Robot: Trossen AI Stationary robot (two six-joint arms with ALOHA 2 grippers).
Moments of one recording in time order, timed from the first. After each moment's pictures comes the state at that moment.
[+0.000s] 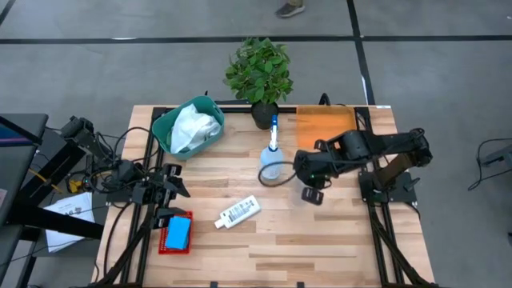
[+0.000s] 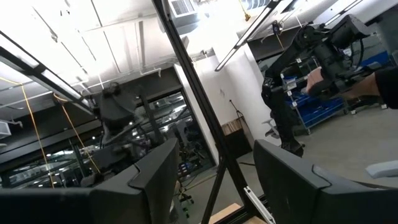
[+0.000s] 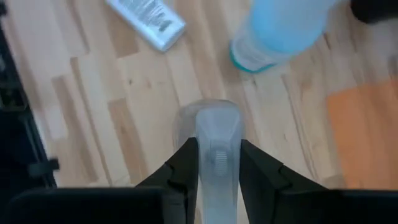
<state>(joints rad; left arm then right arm) -0.63 0.71 0.32 0.85 -0.21 0.55 0.26 1.64 1.94 -1.57 0.17 0.51</state>
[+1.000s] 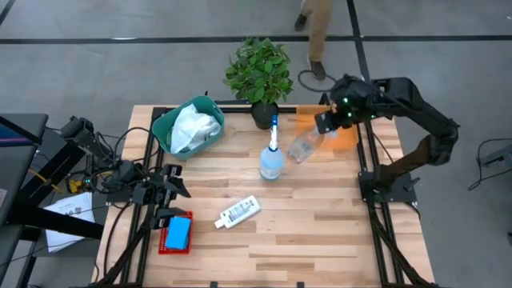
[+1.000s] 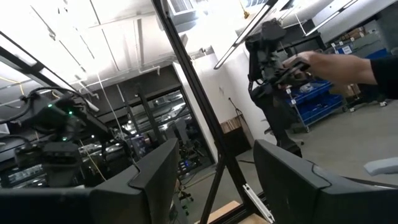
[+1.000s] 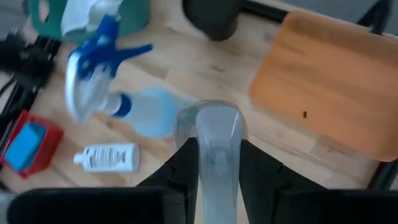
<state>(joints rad) -0.63 0.72 0.32 0.85 -0.21 0.55 -0.24 1.41 1.94 -1.57 0.18 0.86</state>
